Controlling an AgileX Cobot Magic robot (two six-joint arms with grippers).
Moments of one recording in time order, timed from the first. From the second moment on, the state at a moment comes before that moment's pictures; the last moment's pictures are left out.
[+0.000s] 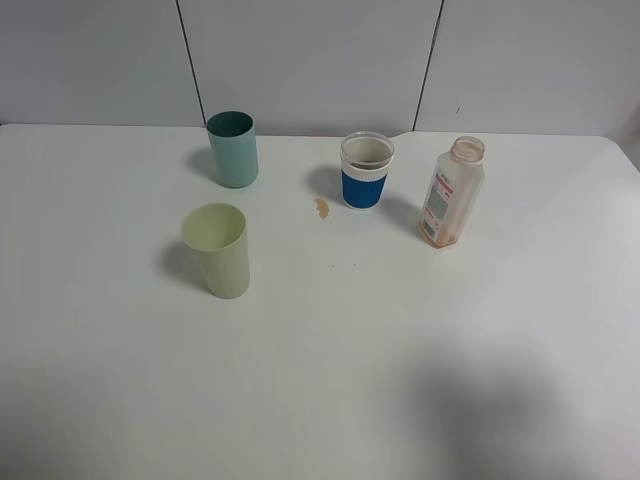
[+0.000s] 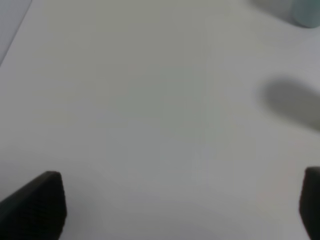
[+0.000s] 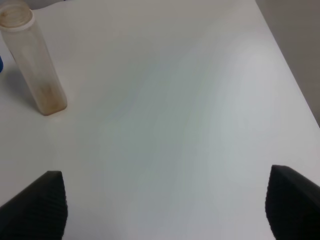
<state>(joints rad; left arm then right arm) 0.11 0.01 -0.51 0.00 1.05 0.02 -0.07 0.00 -0.50 -0.02 1.06 -0.03</state>
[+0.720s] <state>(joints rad) 0.11 0.01 -0.51 0.00 1.05 0.02 -0.01 0.00 -0.50 -0.02 1.06 -0.03</state>
